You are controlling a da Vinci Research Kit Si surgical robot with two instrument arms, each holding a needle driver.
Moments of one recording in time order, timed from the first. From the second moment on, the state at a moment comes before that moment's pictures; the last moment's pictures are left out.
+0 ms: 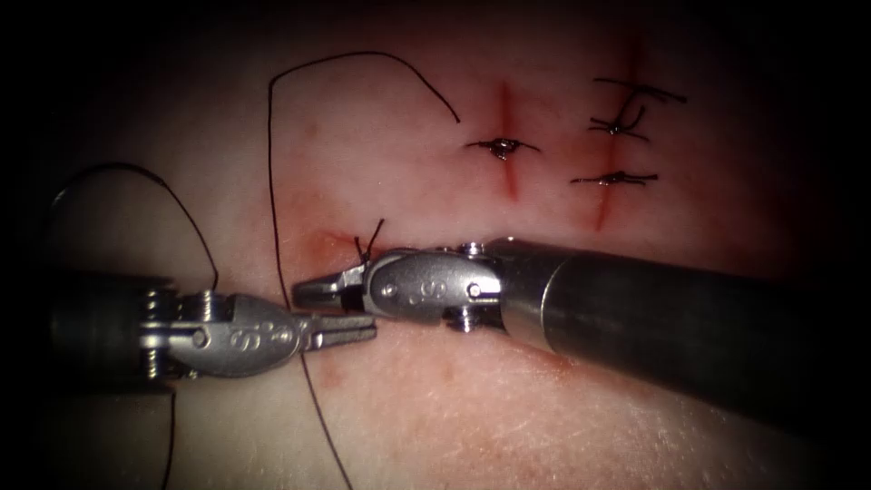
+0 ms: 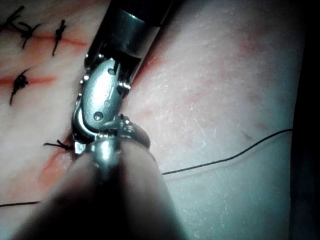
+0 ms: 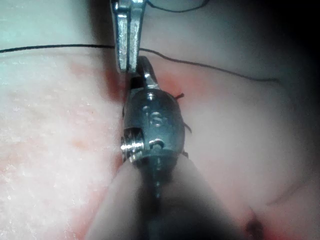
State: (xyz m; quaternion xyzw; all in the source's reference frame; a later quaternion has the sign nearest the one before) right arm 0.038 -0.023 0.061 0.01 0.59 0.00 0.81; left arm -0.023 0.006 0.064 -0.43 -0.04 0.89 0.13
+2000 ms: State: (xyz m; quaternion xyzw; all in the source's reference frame) right arm 0.020 -0.026 0.055 -0.08 0.51 0.10 0.85; left arm -0.001 0.020 0.088 -0.34 -0.07 0.87 0.35
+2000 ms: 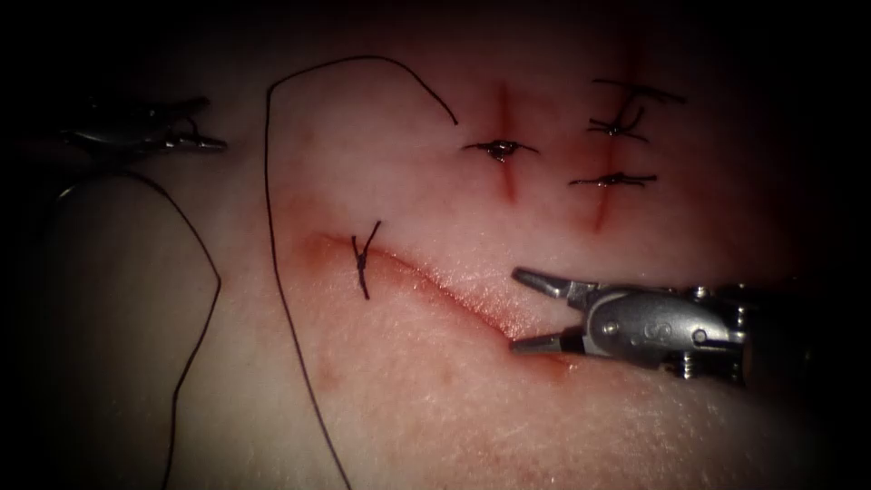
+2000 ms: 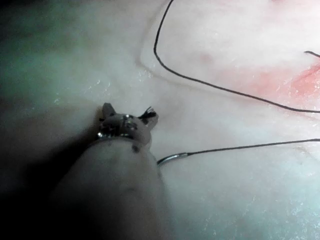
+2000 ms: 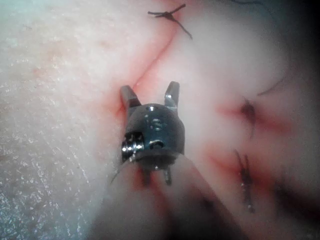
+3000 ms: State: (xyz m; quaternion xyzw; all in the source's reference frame) right arm 0.020 -0.026 0.055 -0.09 0.51 0.10 0.85; left arm 0.009 0.020 0.082 -0.35 -0.05 0.86 0.36
